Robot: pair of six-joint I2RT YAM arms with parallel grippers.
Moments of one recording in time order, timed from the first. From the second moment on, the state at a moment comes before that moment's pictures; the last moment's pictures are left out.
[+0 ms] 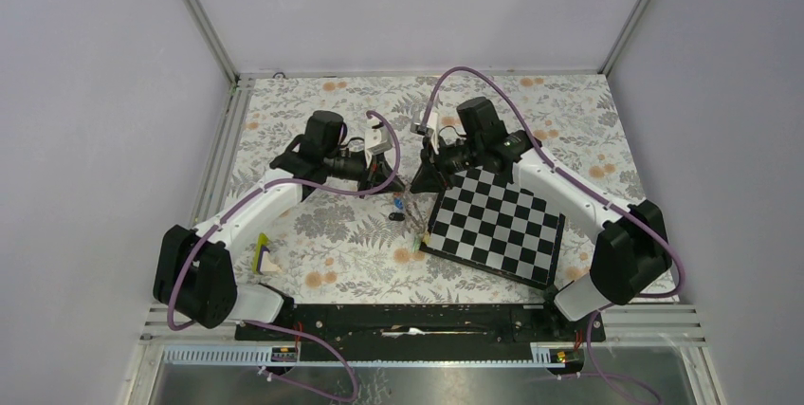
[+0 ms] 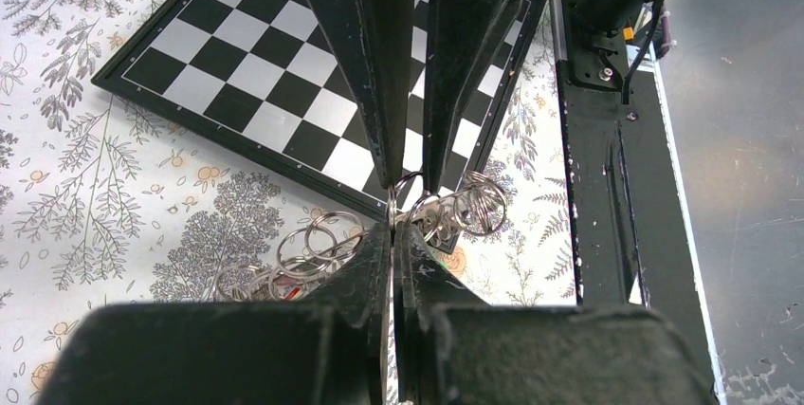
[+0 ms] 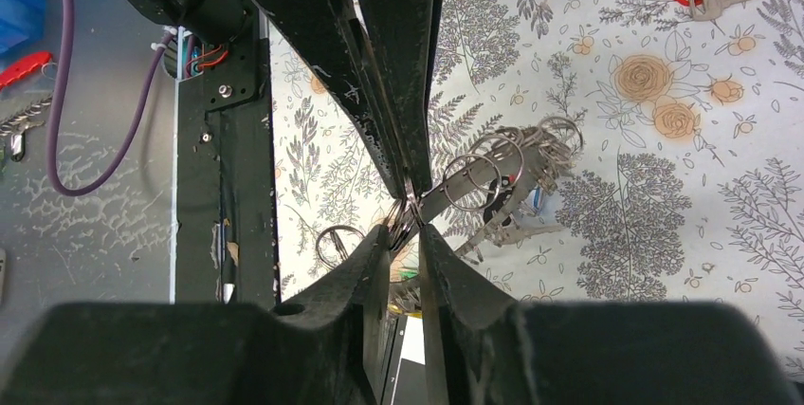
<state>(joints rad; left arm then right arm) -0.44 1.37 0.99 -0.24 1.05 0.36 0.59 1.53 1.23 -0.45 -0.88 -0.27</state>
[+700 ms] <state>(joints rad) -0.45 1.39 1.00 -0.25 1.03 0.36 0.59 1.54 1.23 -0.45 -0.86 -0.29</state>
